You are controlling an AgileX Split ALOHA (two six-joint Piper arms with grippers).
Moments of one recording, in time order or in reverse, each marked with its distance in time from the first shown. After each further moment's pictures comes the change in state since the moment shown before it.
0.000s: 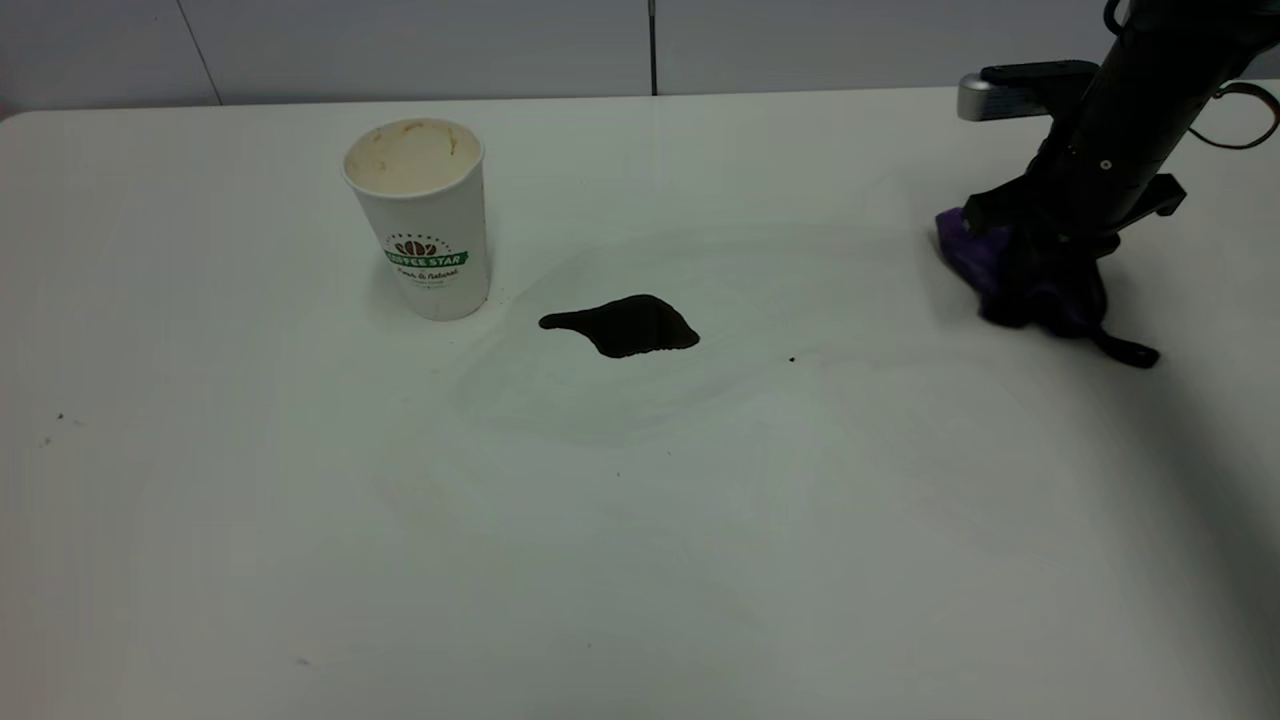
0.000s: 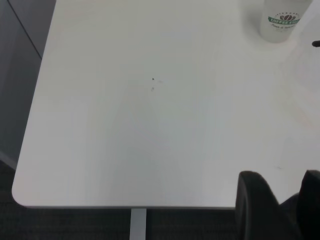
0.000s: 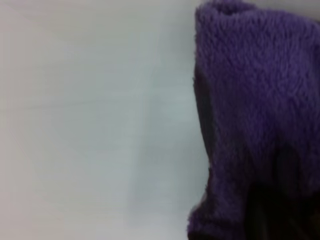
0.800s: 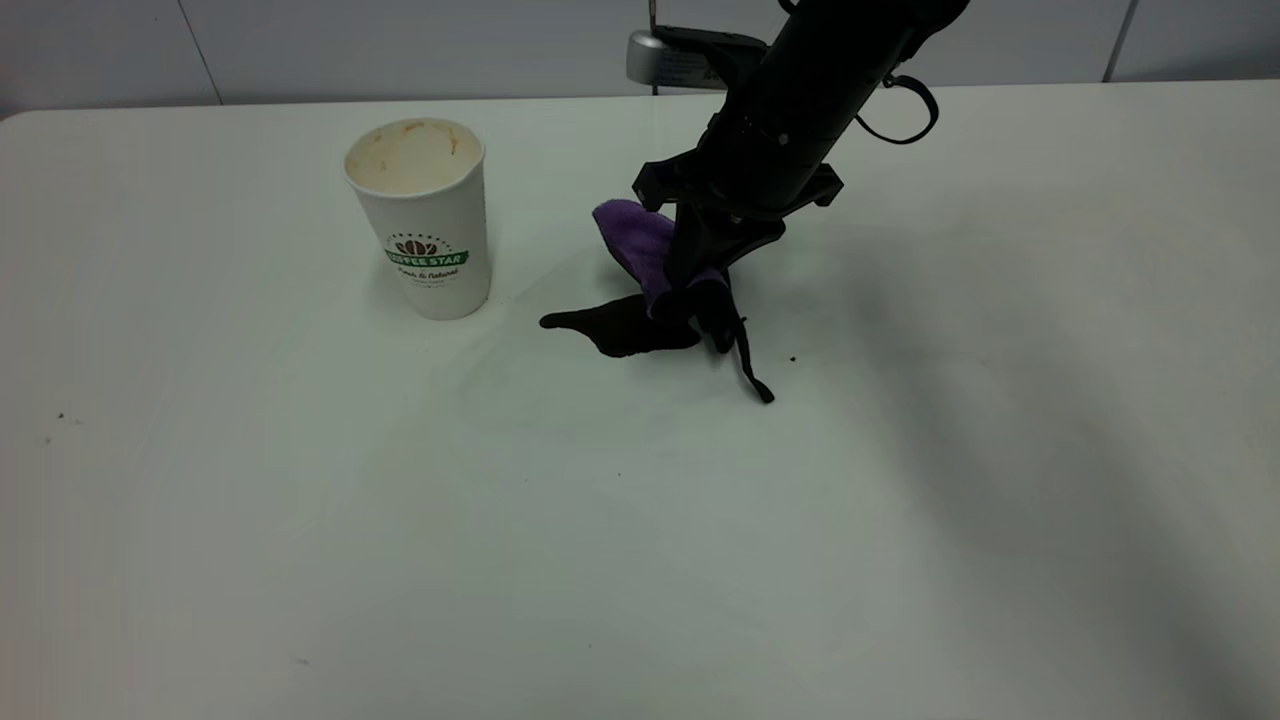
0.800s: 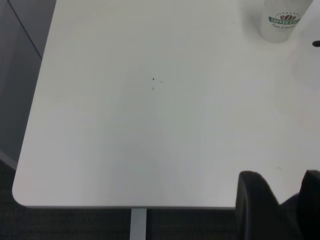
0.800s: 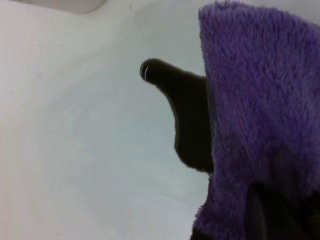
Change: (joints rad) left arm 0.000 0.000 0.000 0.000 -0.001 0.000; right arm 0.317 0.039 -0.209 0.268 0.086 -0.085
